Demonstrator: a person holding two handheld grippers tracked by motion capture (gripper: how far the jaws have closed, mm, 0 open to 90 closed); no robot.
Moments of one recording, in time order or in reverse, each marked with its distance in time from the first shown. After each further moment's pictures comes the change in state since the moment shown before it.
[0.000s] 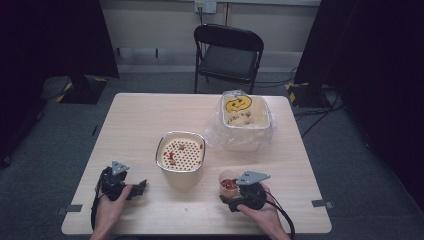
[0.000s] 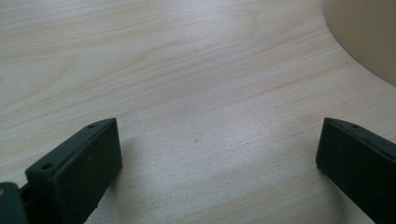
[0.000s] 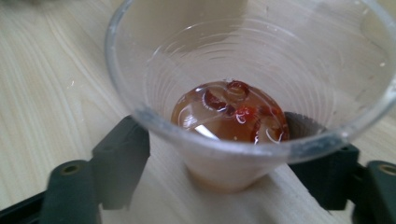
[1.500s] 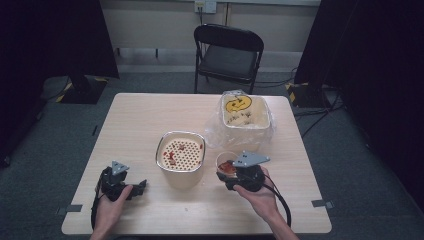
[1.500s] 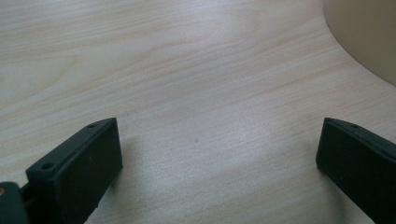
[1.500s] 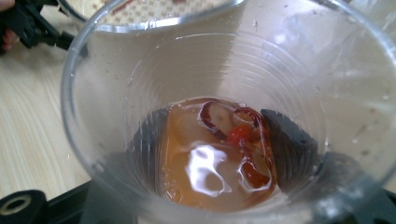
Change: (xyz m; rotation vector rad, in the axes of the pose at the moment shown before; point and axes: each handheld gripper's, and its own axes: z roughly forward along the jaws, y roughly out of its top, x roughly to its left) left arm 0.000 0.000 0.000 0.000 0.002 0.000; right arm -0.001 0.066 -0.022 -0.092 -0.075 -0.076
